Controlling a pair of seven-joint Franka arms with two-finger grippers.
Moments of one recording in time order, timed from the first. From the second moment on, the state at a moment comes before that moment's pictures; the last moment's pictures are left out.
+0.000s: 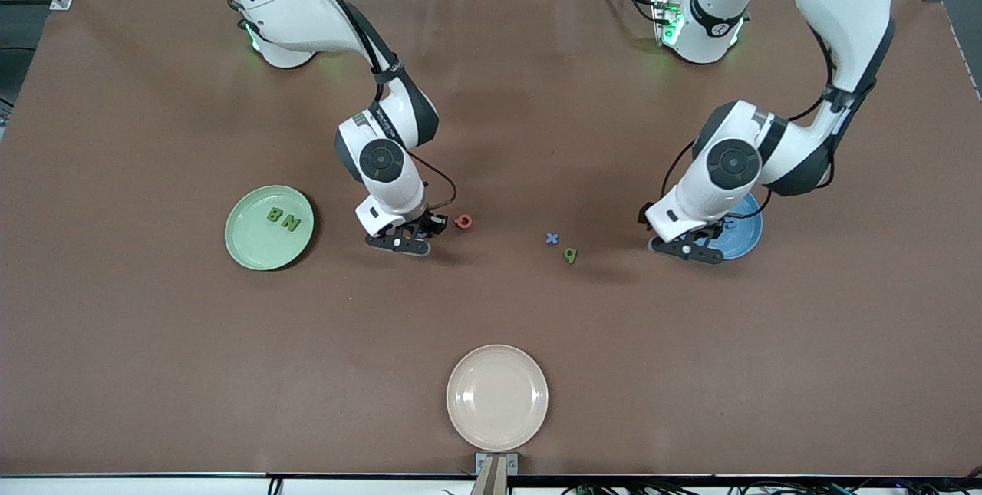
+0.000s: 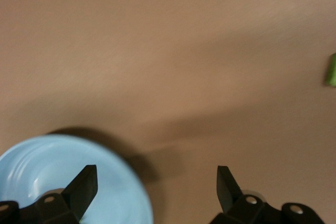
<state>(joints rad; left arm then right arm) 0.17 0.45 -0.55 -2.03 0.38 2.33 -0.32 0.66 0.61 -0.05 -1.90 0.08 2.52 0.73</state>
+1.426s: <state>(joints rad) -0.06 0.76 -0.55 -1.74 0.39 2.36 -0.38 0.10 0.37 -0.11 -2.17 0.06 2.42 -0.22</state>
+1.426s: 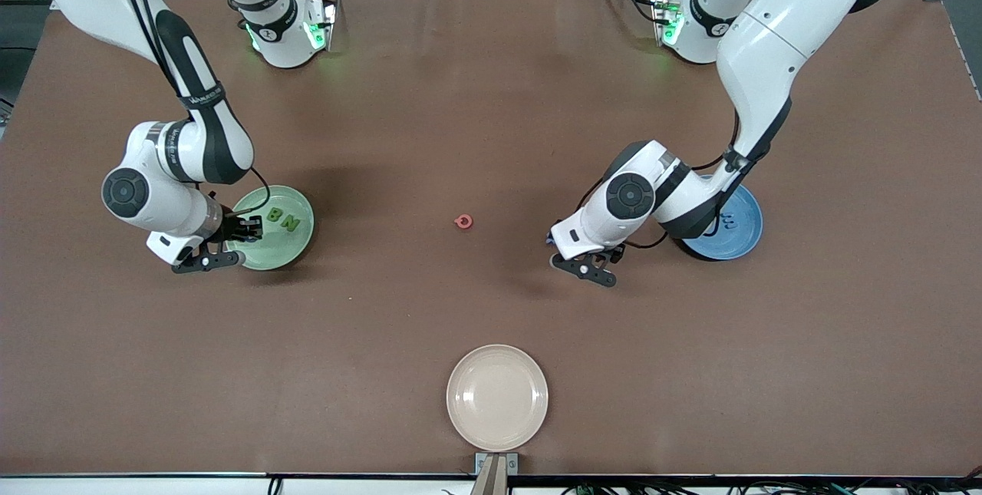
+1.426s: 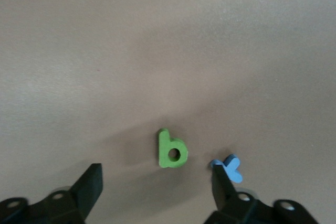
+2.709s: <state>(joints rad) -0.09 0.80 -0.53 -1.70 0.41 2.36 -0.42 0.18 0.33 -0.07 -2.19 0.06 2.40 0.01</state>
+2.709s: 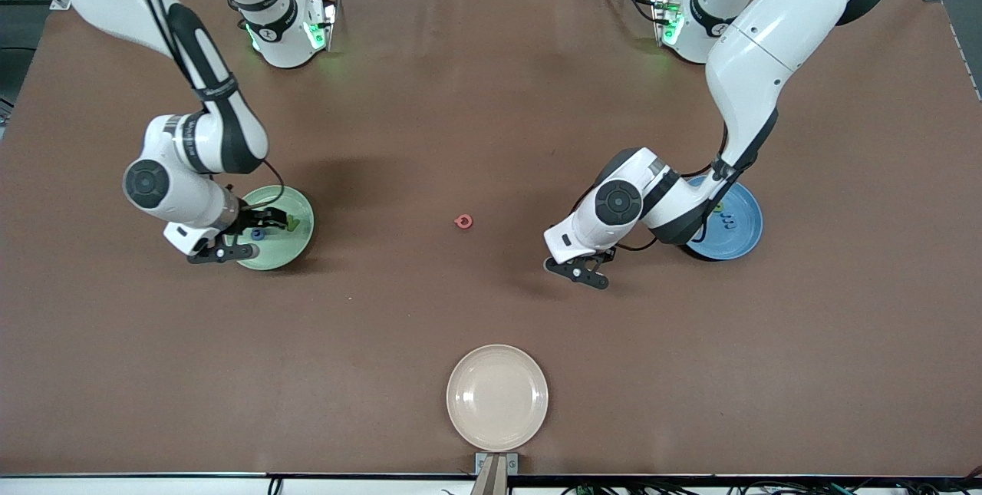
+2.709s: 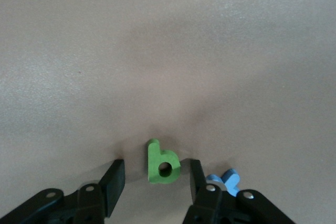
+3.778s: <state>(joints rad) -0.08 0.80 -0.52 -1.67 0.41 2.34 -0.42 0.74 0.49 -0.06 -1.96 0.06 2.44 0.97</state>
